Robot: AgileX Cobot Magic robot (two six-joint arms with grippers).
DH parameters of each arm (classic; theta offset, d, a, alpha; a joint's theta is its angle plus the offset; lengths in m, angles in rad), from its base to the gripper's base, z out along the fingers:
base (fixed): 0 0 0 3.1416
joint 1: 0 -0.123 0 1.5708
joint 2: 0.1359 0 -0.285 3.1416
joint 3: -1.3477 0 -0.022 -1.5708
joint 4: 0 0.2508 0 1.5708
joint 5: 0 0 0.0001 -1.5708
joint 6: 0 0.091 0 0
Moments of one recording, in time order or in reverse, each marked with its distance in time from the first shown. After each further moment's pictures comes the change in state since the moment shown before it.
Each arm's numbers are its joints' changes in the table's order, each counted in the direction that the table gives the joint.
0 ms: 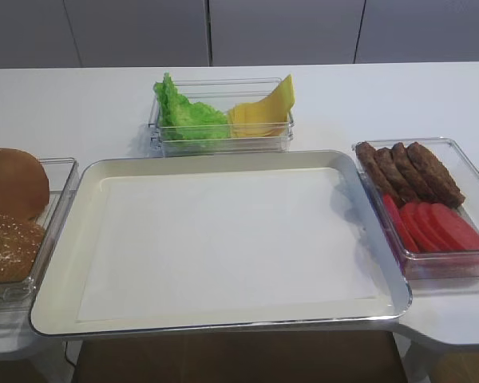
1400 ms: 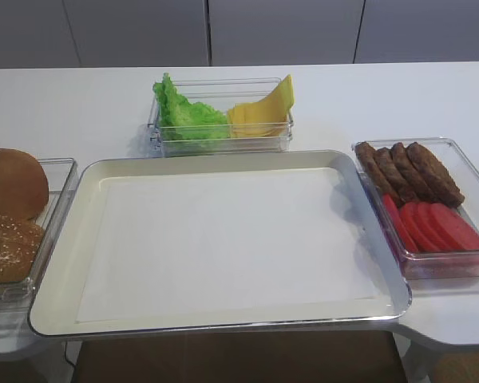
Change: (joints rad) left arm -0.042 0.002 -0.008 -0.020 0.000 0.048; right arm 0.000 0.000 0.000 0.000 0.000 0.000
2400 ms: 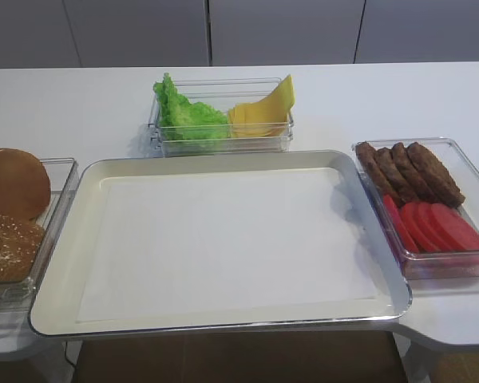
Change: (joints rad) left arm 0.013 0.022 0.000 0.000 0.004 -0.017; right arm 0.000 0.000 0.000 0.000 0.000 0.000
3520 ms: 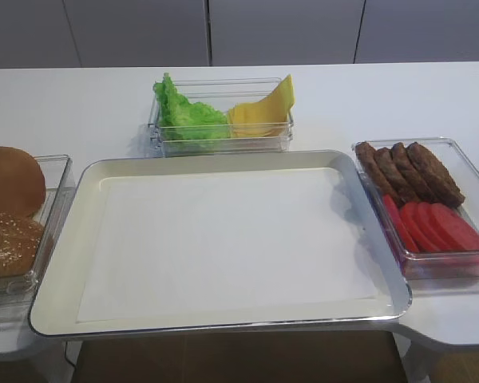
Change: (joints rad) left arm 0.004 -0.002 0.000 -0.002 -0.002 -0.025; right arm 0.000 0.000 0.000 0.000 0.000 0.000
